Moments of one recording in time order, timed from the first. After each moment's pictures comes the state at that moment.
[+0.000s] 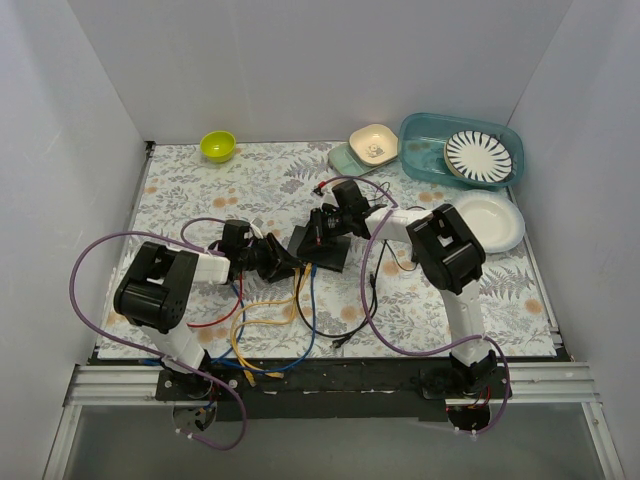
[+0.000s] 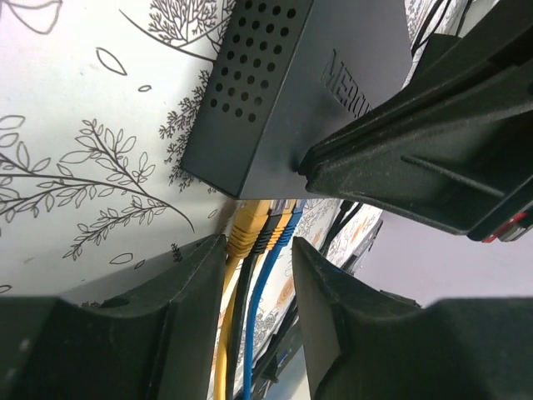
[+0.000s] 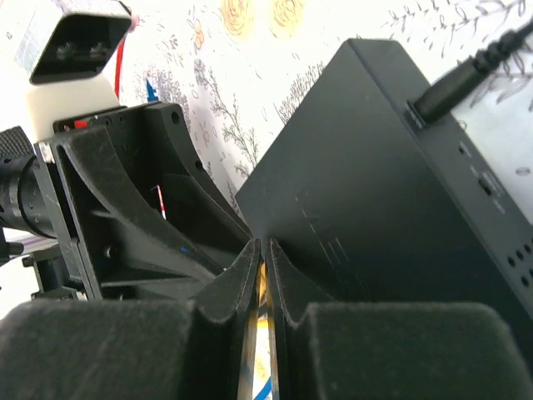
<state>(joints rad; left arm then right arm) -0.29 1.70 0.61 0.32 0.60 -0.98 0.63 2.16 1.37 0.01 -0.74 0.66</state>
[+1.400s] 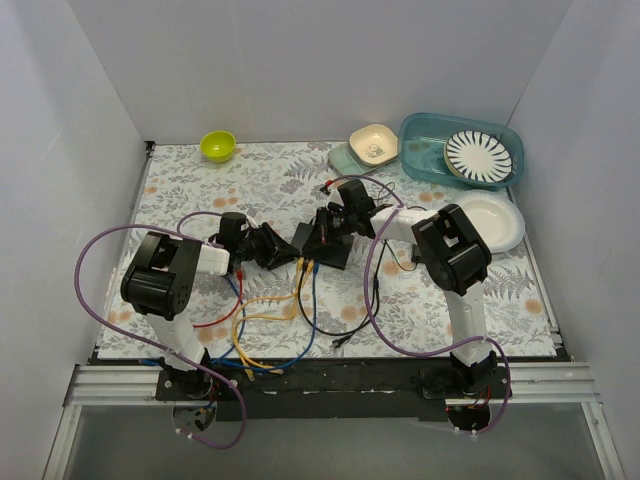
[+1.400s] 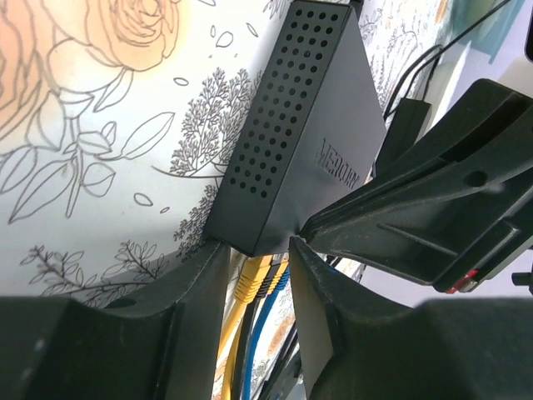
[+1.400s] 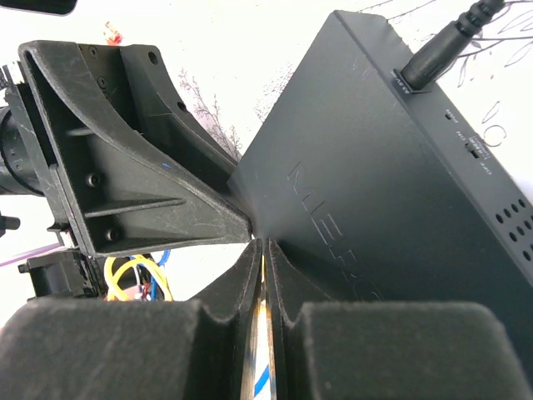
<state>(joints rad) -0.25 1.79 0.67 0.41 0.57 -1.01 0.60 2.12 1.33 0.01 -0.70 0.66</state>
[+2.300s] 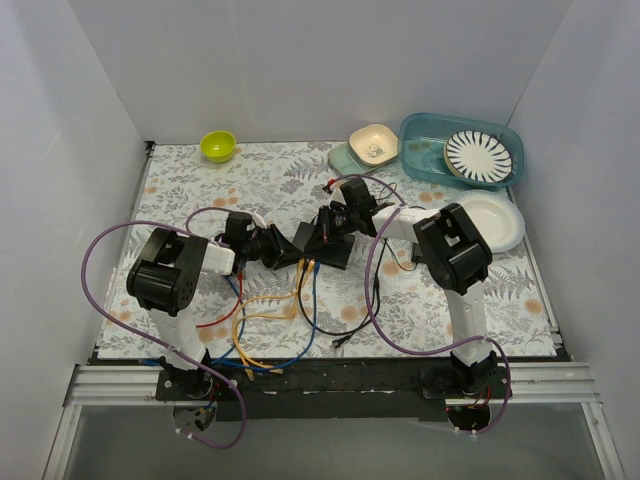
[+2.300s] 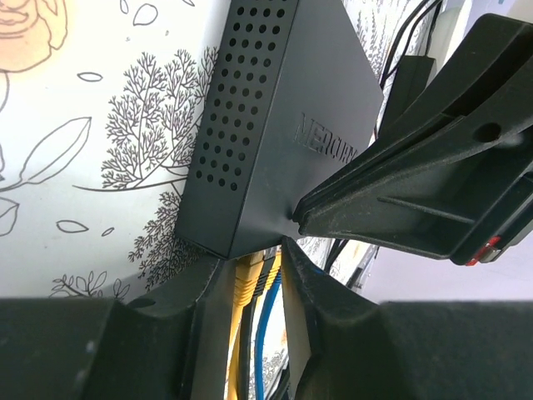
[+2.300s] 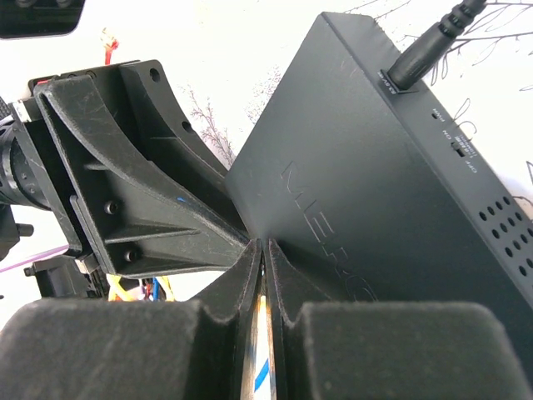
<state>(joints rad) -0.29 1.83 0.69 0.46 0.64 -0.93 0.59 2.12 1.33 -0.01 -0.70 0.66</state>
